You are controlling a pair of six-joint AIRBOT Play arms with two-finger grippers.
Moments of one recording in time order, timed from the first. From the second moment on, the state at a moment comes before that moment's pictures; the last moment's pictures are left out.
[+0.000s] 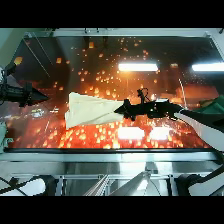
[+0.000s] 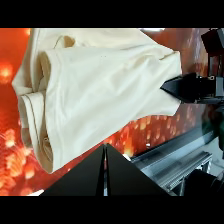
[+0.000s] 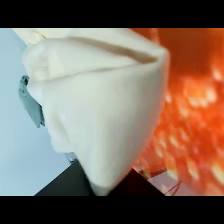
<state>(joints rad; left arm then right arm) 0.43 -1.37 1.19 -2.38 1.53 1.95 0.29 -1.80 0.97 0.02 1.00 1.01</state>
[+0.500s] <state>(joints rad) 0.43 -1.37 1.19 -2.38 1.52 1.95 -0.16 -1.44 1.06 -0.06 1.16 1.03</state>
